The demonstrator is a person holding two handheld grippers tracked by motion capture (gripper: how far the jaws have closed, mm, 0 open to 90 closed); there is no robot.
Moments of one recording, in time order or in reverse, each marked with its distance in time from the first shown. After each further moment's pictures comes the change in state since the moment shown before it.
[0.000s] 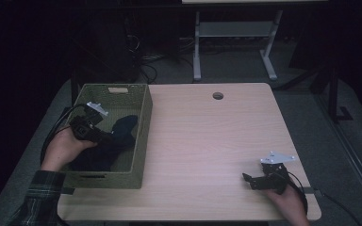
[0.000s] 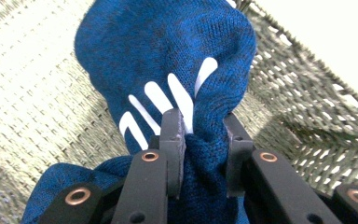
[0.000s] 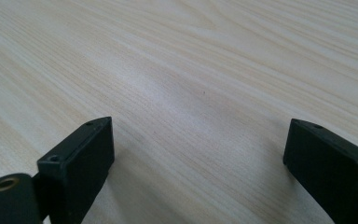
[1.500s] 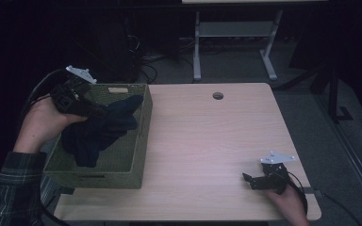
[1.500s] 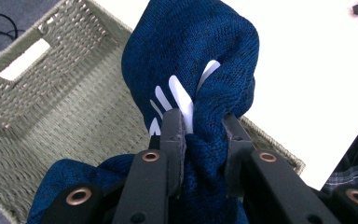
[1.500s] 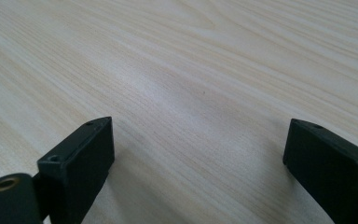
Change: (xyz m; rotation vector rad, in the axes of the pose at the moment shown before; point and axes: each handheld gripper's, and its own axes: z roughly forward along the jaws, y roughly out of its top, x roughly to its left) left arm -0.025 0.051 -0.102 -0.109 0.050 0.098; right arm 0.000 0.000 0.000 0.001 0.001 0.002
